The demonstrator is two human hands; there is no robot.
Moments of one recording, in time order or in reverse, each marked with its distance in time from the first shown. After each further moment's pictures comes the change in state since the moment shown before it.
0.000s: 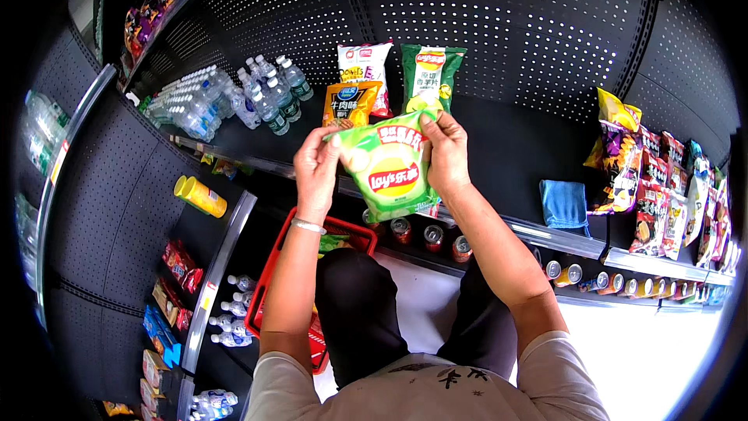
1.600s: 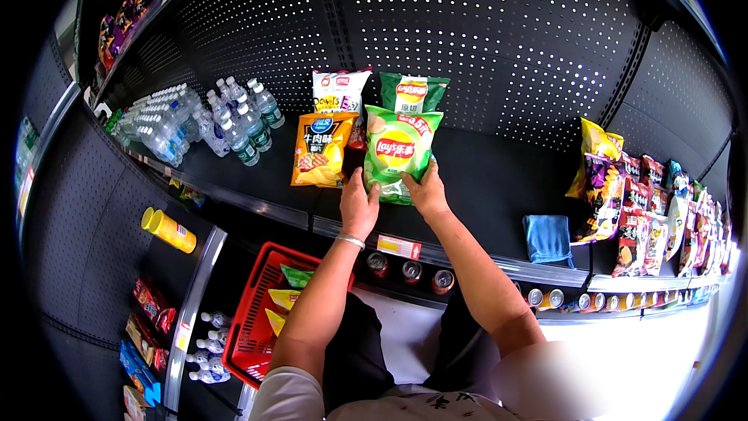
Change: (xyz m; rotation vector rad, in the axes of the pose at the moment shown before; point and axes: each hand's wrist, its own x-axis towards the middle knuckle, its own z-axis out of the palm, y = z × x) left_hand 0.013 -0.164 0.064 0.768 -0.008 0.037; right_hand 0.051 0.060 -0.077 -1.165 0.162 0.117
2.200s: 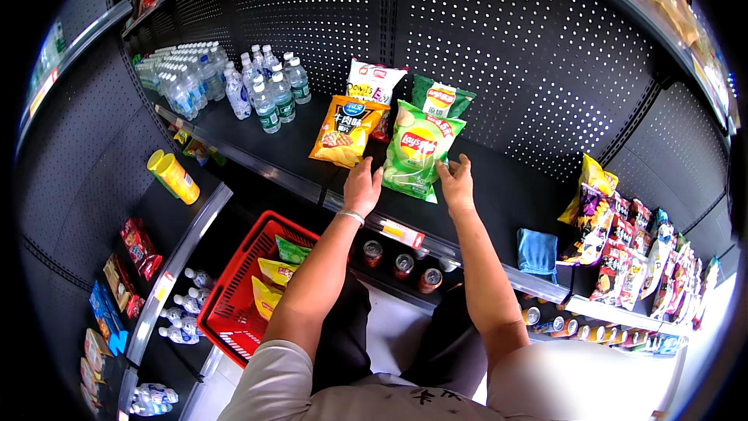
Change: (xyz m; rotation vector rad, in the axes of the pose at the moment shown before) left_hand -0.003 -0.023 -0.019 0.022 0.025 -0.068; right_hand 0.005 0.007 -0.026 0.055 0.088 -0.099
